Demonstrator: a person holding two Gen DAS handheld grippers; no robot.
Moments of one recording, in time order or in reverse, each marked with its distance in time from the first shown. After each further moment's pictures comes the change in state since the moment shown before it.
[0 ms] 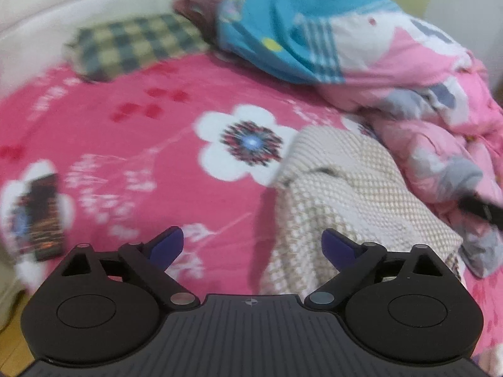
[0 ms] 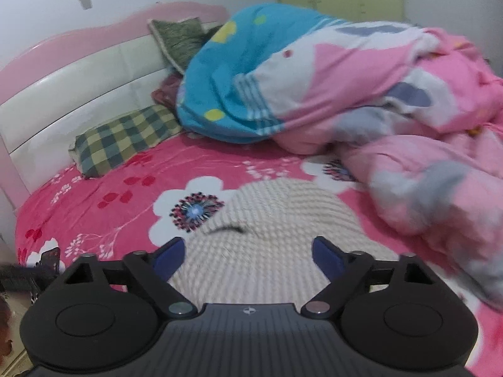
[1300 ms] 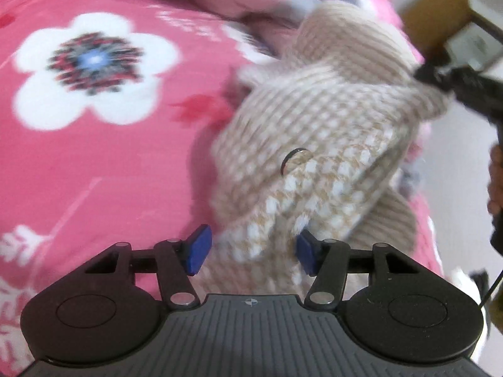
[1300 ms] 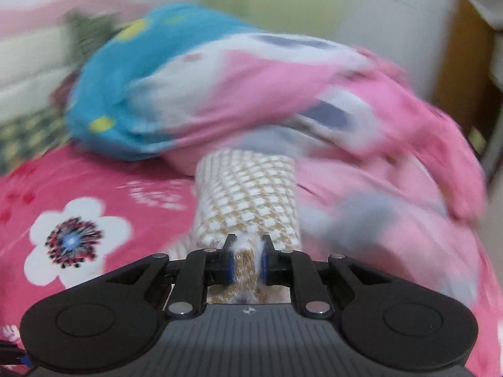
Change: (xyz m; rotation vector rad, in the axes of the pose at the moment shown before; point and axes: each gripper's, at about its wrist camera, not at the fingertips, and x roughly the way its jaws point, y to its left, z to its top) left arm 0.131 -0.031 -0.016 0.246 0.297 -0.541; right arm 0.025 -0.070 0.005 0.051 -0.076 -0.471
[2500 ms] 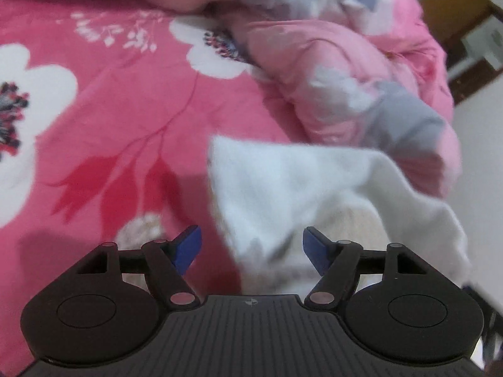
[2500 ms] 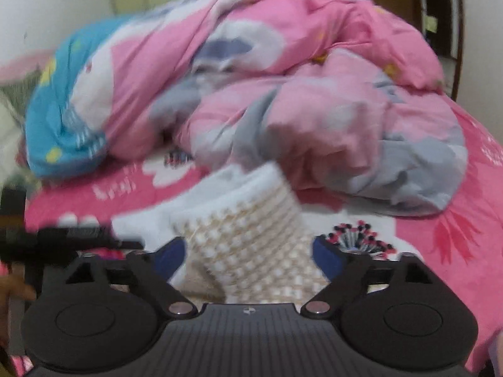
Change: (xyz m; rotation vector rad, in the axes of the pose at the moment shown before) left arm 0.143 -0.055 0.122 -0.048 0.034 0.059; right arm 0.037 -0.109 -0.062 0.302 0.140 0.038
